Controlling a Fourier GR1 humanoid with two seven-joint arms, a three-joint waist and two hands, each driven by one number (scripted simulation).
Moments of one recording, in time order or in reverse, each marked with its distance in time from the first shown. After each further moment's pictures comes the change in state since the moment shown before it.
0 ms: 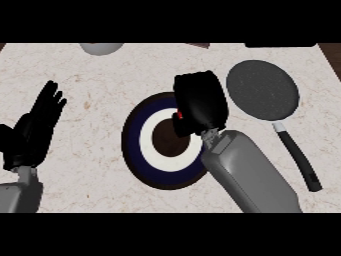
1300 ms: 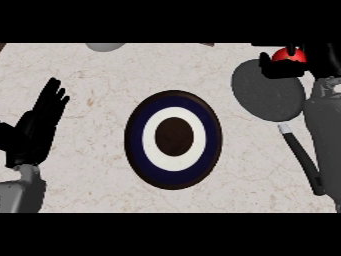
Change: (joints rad) left arm -0.016 -0.027 0.010 -0.014 -0.018 -0.019 0.007; right arm -0.036 -0.274 -0.498 0.034 -0.147 -0.166 -0.183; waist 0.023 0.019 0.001
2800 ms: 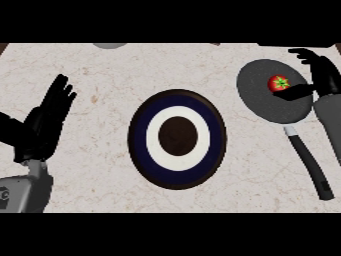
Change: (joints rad) left arm -0.033 -0.028 -0.006 0.022 -0.024 -0.013 -0.008; right arm -0.181 -0.135 -0.338 1.080 -0.235 -0.362 -0.618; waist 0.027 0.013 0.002
